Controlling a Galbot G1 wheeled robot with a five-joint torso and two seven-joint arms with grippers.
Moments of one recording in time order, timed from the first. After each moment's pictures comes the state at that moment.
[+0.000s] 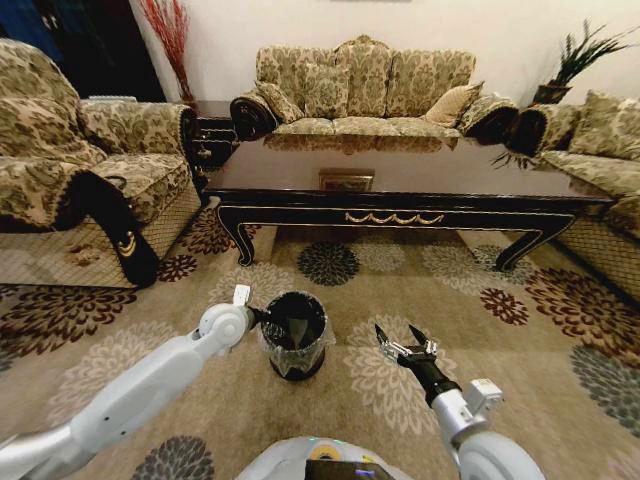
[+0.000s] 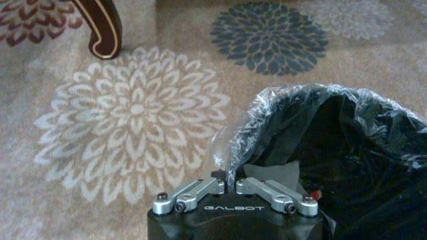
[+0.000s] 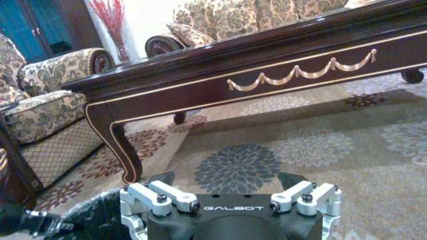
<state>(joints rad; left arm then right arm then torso) 0.86 -0.74 0.07 -1.93 -1.33 0.74 -0.72 -1.80 1.15 0.52 2.40 0.57 -0.23 0.12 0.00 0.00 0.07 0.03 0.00</state>
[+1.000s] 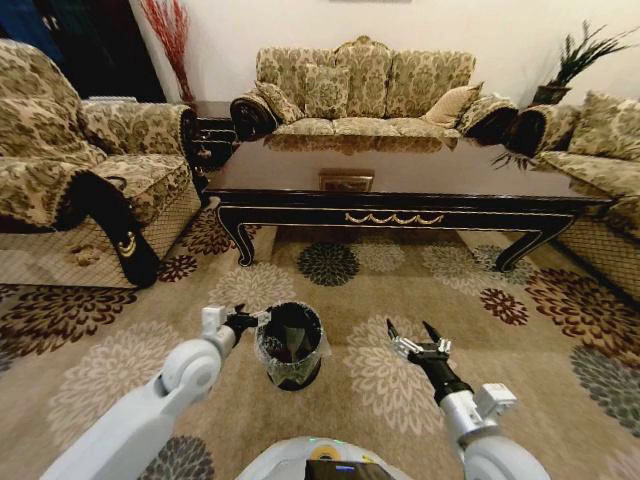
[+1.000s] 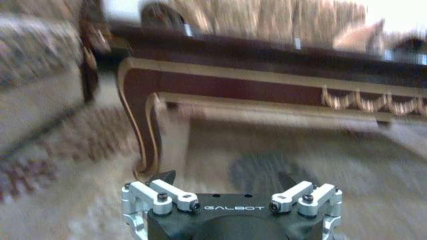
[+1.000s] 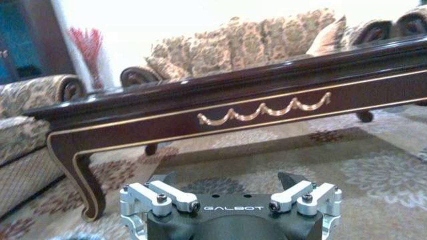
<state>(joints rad) 1.44 -0.89 -0.43 -2.23 -0.76 0.27 -0.43 -1.83 1.25 0.60 2.39 0.48 -0.12 0.11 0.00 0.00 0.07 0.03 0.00</state>
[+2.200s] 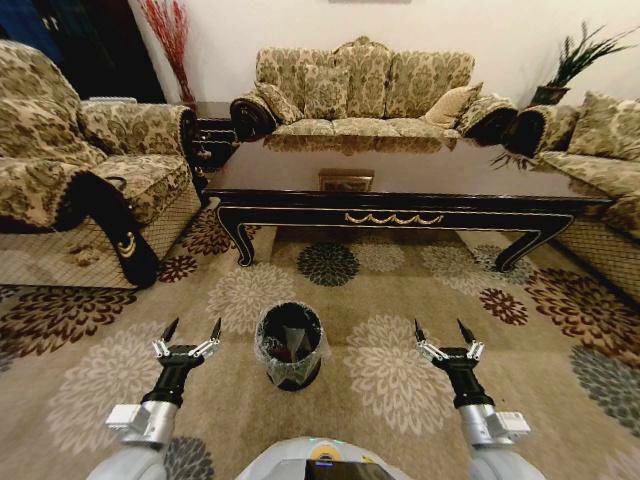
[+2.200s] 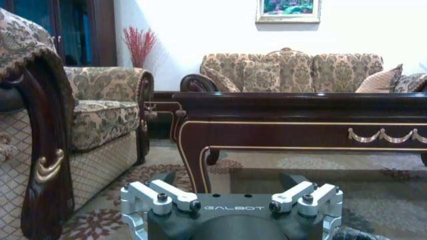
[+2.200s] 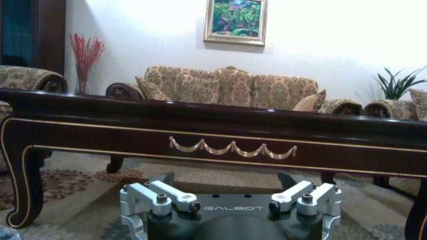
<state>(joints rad) 2.00 -1.14 -0.76 -2.30 -0.44 -0.19 -0.17 -1.83 1.34 0.69 2.21 0.21 0.20 0.00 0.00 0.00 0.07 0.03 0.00</state>
